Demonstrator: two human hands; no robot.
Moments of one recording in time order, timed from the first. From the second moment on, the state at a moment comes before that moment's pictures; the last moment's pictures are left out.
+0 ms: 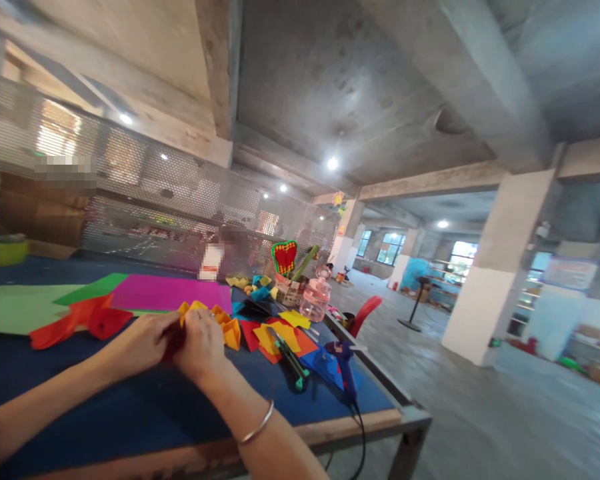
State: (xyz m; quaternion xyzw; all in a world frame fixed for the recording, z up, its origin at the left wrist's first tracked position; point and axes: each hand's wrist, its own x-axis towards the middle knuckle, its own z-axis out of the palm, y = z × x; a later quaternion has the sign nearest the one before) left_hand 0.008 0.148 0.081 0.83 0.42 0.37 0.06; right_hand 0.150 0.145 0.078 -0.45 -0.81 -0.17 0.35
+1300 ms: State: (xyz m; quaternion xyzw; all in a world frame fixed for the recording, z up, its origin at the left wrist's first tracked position) left_hand 0.005 0.161 0.088 0.71 0.46 0.51 0.16; right_hand 0.157 0.158 0.084 -0.43 -0.77 0.11 0.45
